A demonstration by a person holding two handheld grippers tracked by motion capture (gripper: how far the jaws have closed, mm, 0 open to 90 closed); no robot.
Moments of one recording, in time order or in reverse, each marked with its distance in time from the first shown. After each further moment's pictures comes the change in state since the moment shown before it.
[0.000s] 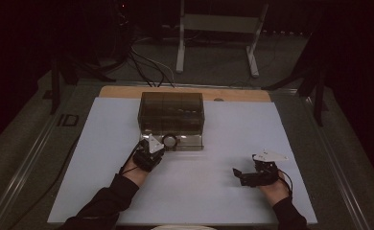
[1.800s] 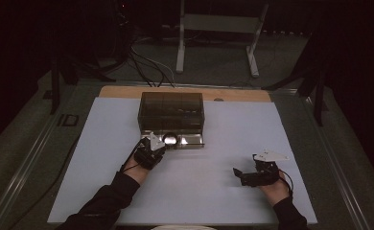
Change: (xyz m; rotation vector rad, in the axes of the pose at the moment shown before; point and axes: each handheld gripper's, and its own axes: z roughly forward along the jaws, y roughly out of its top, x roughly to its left) left arm 0.002 0.005 0.004 0.017 -0.008 0.006; right arm -0.001 0.001 -0.002 -0.002 -0.001 0.001
